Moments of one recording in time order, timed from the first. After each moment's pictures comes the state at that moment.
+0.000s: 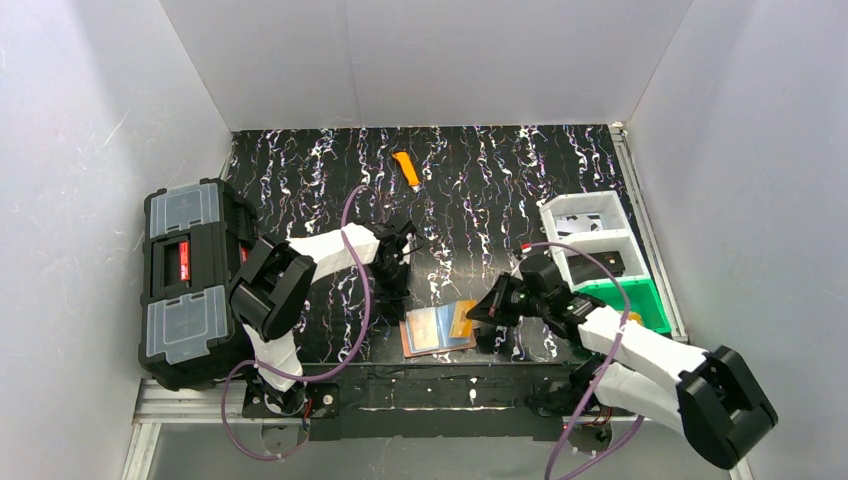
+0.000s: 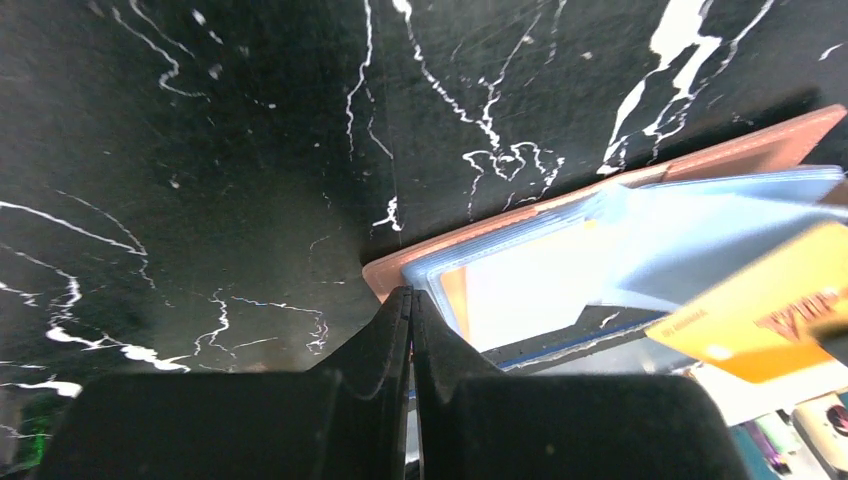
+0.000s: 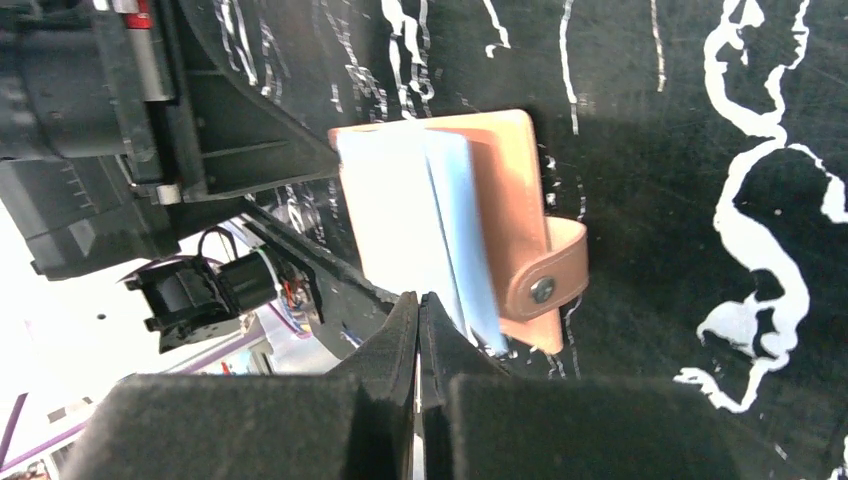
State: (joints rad) left arm -0.66 1.79 1.09 -0.83 0.32 -0.61; right arm 0.65 1.05 0.33 -0.01 -0.38 1.08
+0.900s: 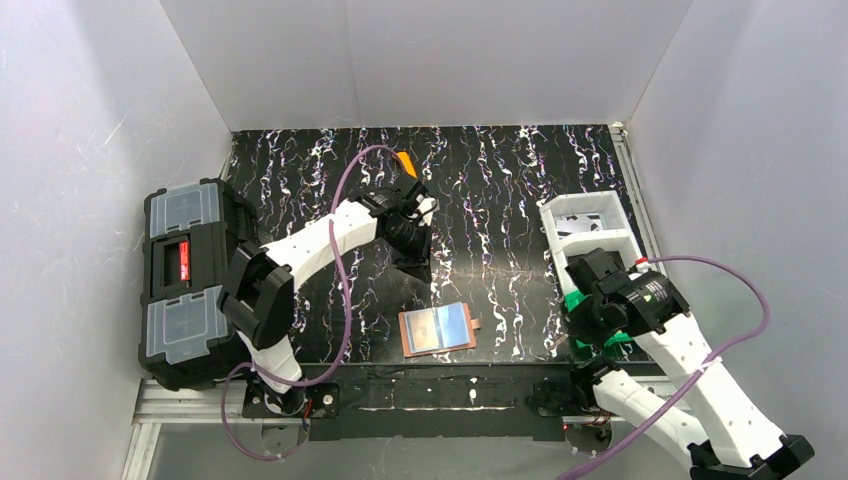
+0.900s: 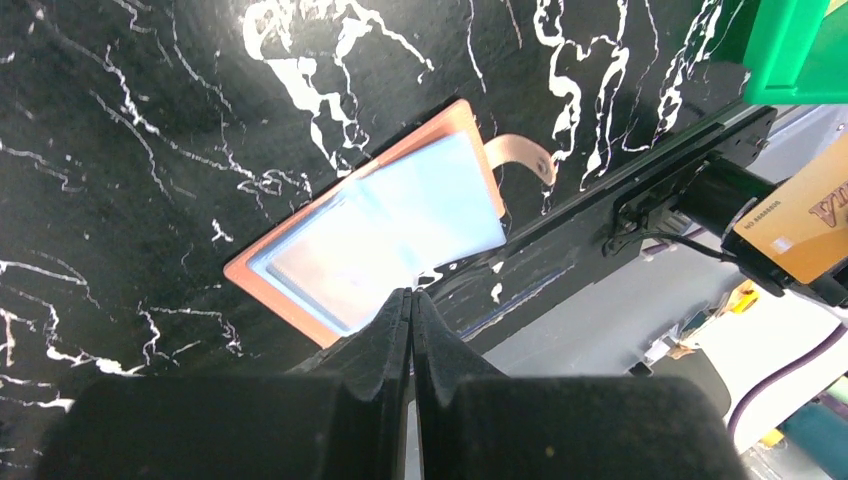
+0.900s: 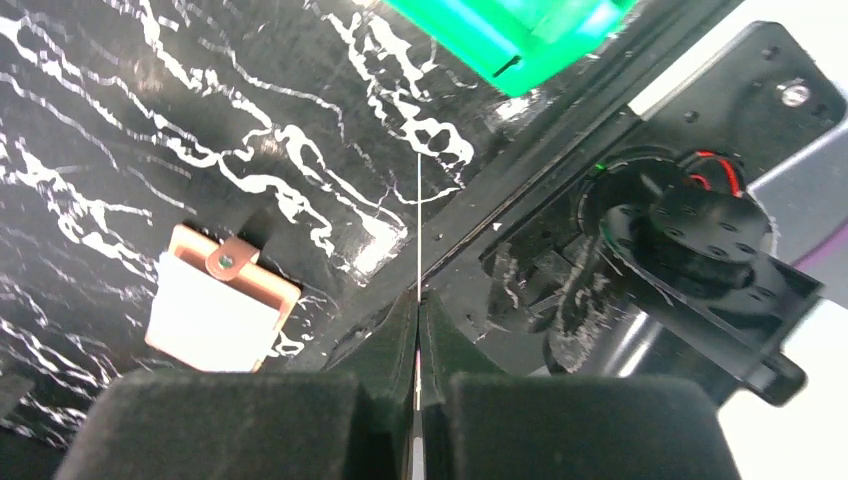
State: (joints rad) left arm -0.69 1.71 1.38 -0.90 0.37 -0.50; right arm 0.57 0.76 0.93 -1.51 0.25 1.40
